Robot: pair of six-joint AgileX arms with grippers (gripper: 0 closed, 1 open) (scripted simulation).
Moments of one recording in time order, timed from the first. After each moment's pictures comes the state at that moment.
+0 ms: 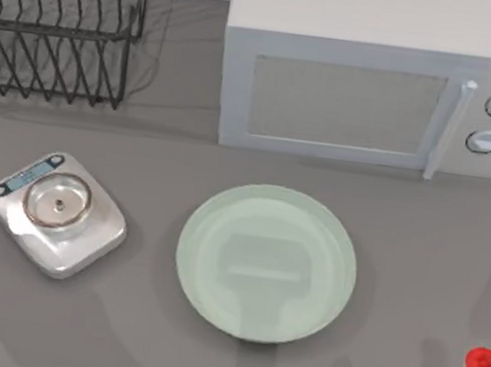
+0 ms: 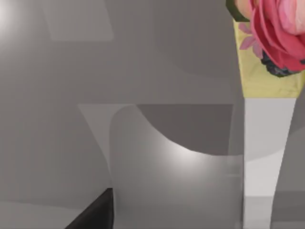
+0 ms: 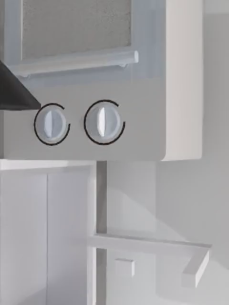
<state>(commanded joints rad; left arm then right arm) 0.37 1.96 1.06 -0.67 0.00 0.63 0.00 0.00 0.00 0.00 0.00 0.00</state>
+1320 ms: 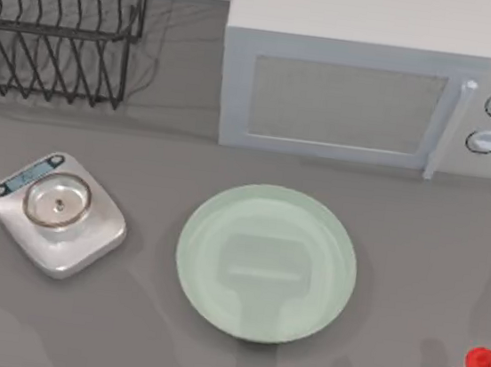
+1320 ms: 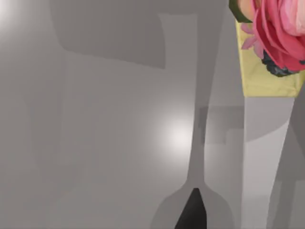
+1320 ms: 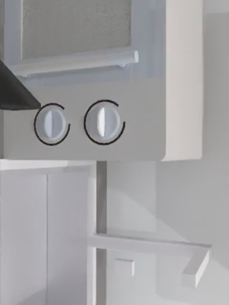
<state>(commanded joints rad) 0.37 1.81 1.25 -1.00 0.02 0.62 0.00 0.00 0.00 0.00 0.00 0.00</state>
